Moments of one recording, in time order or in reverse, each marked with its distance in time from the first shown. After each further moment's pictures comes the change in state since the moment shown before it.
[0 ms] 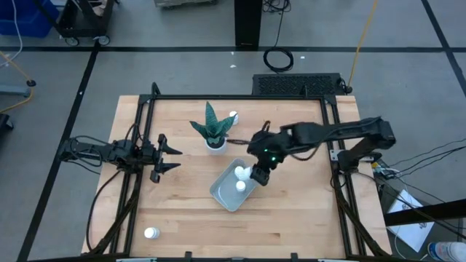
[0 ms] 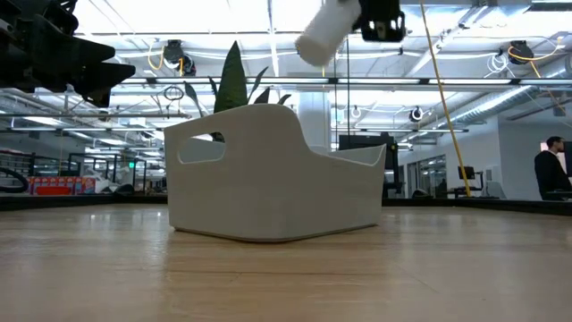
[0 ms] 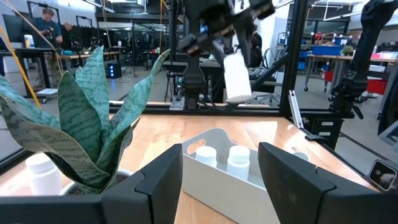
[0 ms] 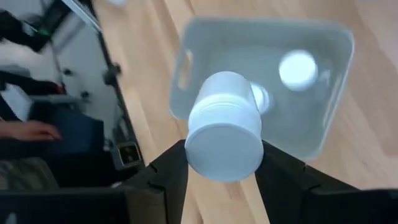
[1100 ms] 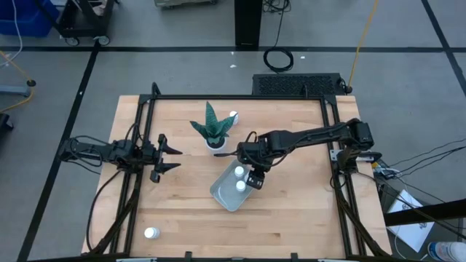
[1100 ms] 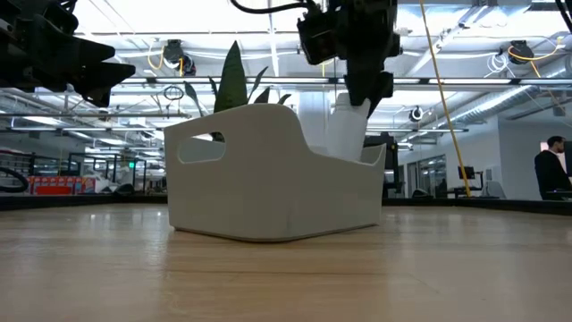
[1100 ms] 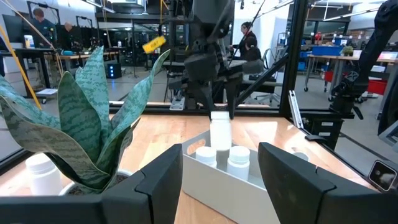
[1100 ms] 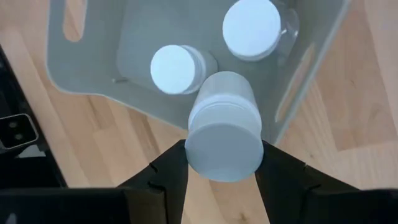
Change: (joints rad) left arm 0.000 0.000 0.000 0.001 0.000 0.000; right arm -0.025 0.223 0.001 -0.119 0.034 -0.214
